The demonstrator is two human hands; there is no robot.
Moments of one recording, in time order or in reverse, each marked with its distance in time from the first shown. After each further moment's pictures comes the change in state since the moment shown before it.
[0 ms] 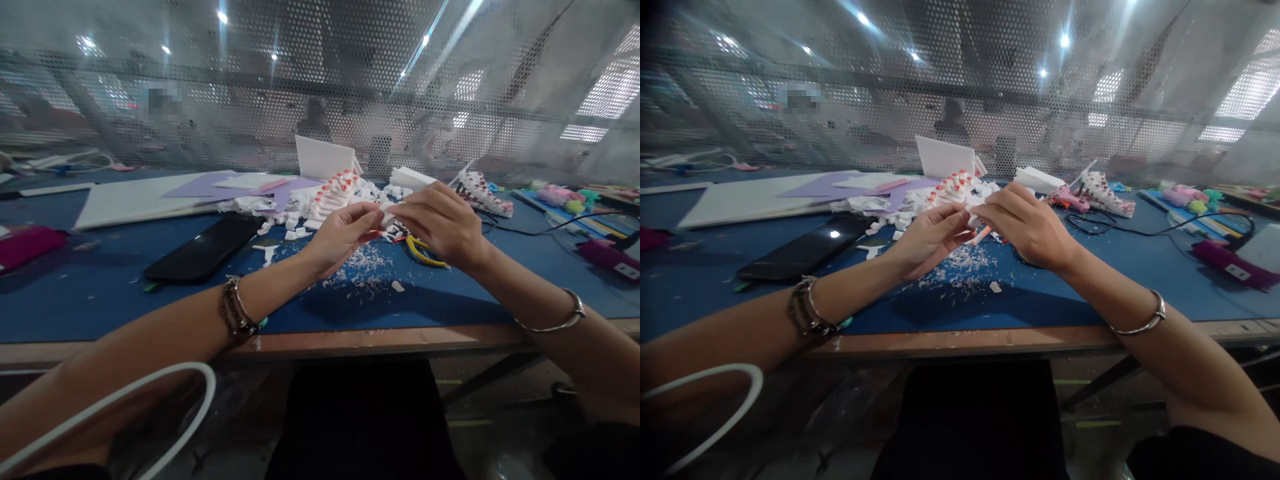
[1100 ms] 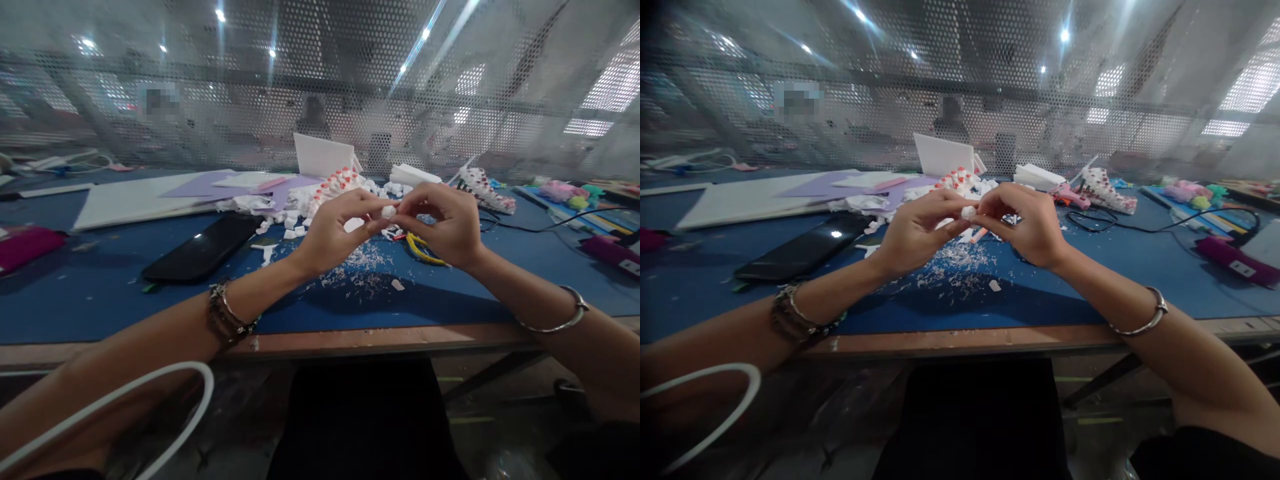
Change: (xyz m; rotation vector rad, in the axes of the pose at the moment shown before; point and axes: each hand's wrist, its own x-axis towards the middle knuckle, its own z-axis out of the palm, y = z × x) left_hand -0.002 0.014 -0.007 0.861 -0.146 0.640; right_hand 0.008 -0.015 0.003 0.503 0.107 0.483
